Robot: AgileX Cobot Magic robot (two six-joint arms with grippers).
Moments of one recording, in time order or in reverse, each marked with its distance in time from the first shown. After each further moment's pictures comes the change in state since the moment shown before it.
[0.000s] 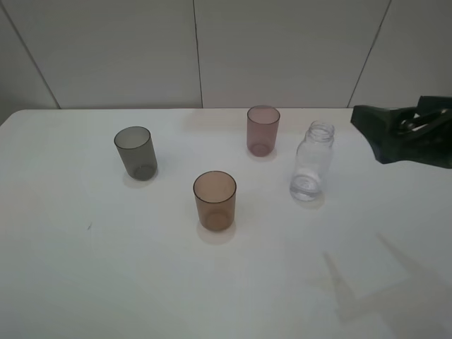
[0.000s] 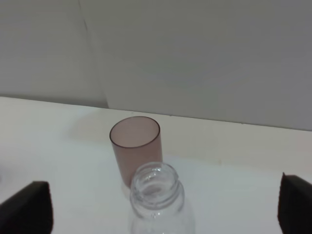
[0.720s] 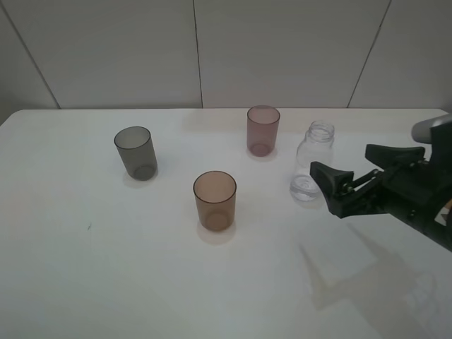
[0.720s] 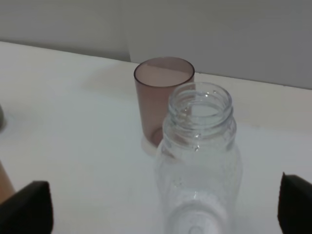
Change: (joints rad) left arm 0.000 0.000 0.000 0.000 0.000 0.000; right arm 0.118 0.527 0.165 -0.010 -0.676 0.000
